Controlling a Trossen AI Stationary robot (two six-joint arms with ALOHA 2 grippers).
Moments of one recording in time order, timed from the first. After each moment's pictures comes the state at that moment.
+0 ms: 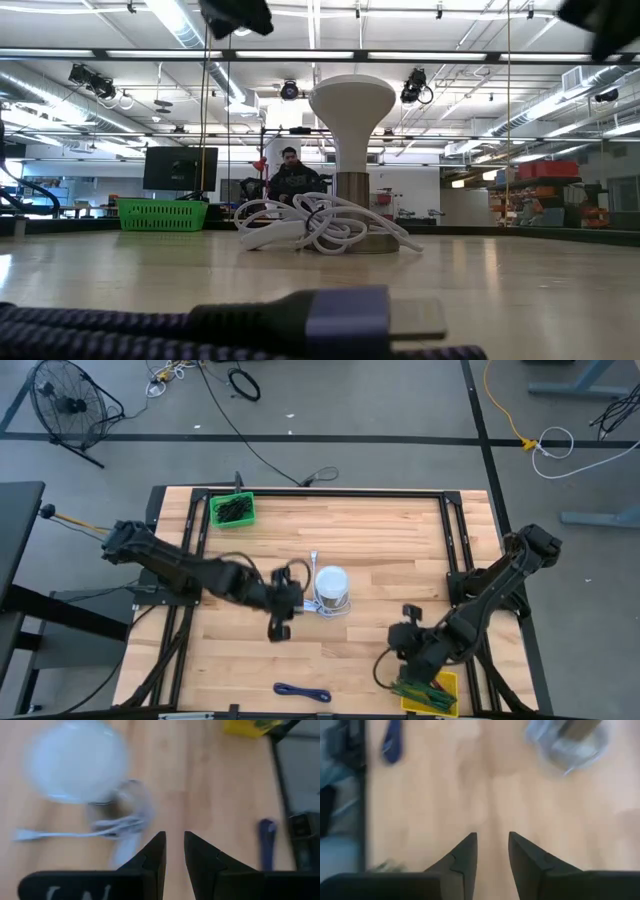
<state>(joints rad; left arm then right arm) -0.36 1.51 1.29 -0.64 -0.22 -0.35 0.78 1.49 1.13 -0.82 0.40 0.84</state>
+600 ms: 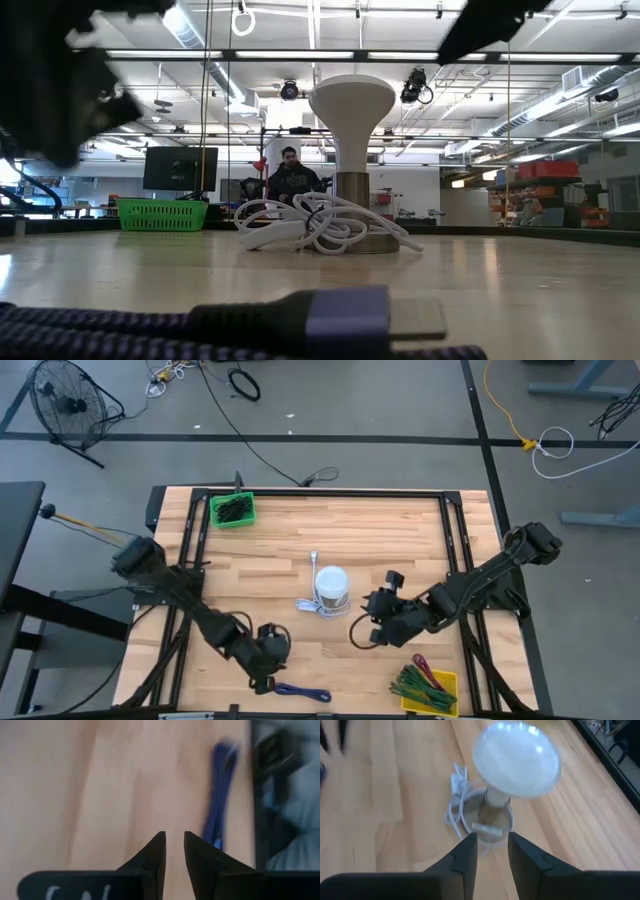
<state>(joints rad) -0.68 1.68 0.97 -0.18 -0.22 -0.78 0.53 1.46 1.13 -0.68 0.65 0.55</state>
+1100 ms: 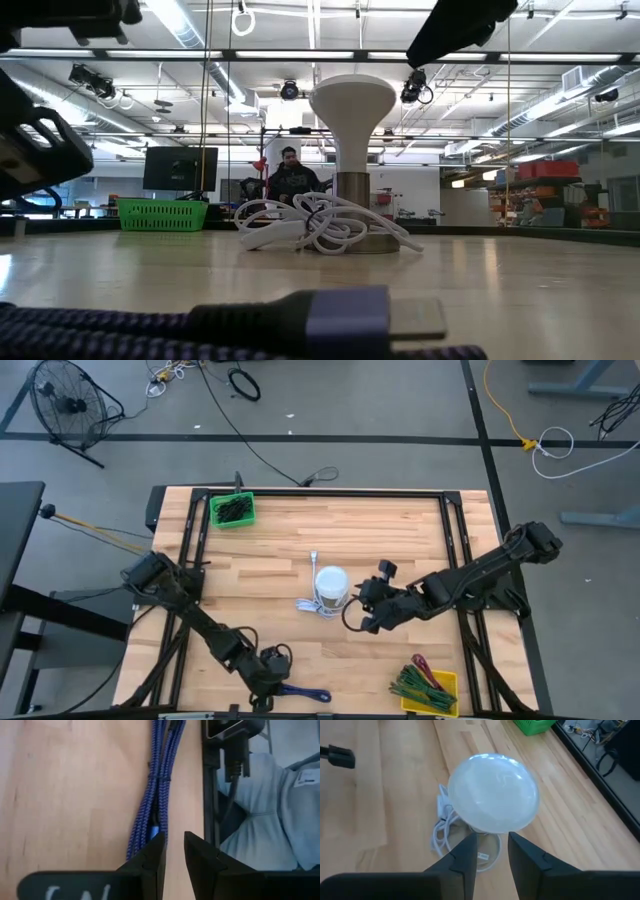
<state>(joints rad) -0.74 1.85 0.97 0.08 -0.05 -0.88 0.44 1.46 1.13 -0.58 0.64 0.43</state>
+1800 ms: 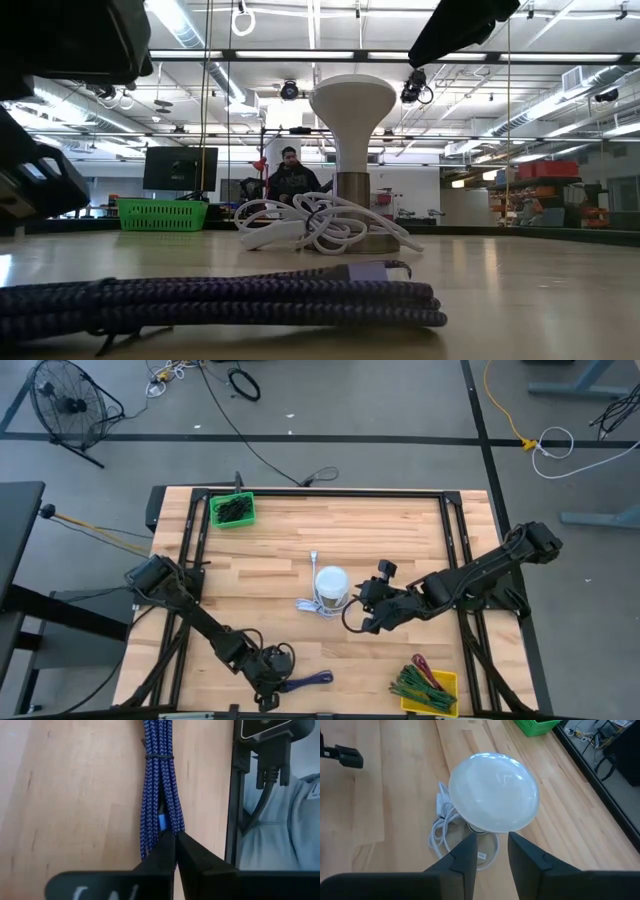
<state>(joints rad) -0.73 1.91 0.98 0.05 -0.05 -0.98 0.44 1.46 1.13 -0.58 0.64 0.40</state>
